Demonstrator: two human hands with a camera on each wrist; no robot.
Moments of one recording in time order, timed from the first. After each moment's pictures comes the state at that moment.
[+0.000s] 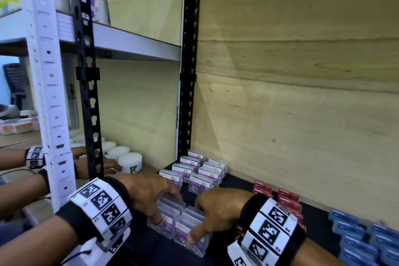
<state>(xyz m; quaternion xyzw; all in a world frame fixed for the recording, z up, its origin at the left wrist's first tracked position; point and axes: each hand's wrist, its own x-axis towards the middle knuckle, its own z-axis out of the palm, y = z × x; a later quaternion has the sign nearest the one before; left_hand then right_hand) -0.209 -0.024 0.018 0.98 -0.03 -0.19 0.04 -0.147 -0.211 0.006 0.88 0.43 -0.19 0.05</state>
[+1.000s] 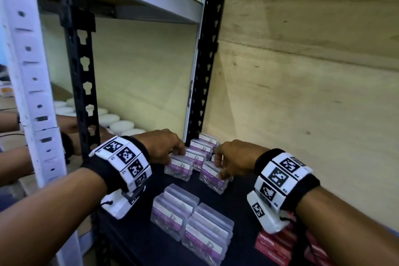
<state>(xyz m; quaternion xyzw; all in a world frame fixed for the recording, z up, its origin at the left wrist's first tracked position) -0.129 0.030 0.009 1.00 0.01 -0.07 0.02 -0.051 -0.170 0.021 0.91 0.39 -0.12 0.04</state>
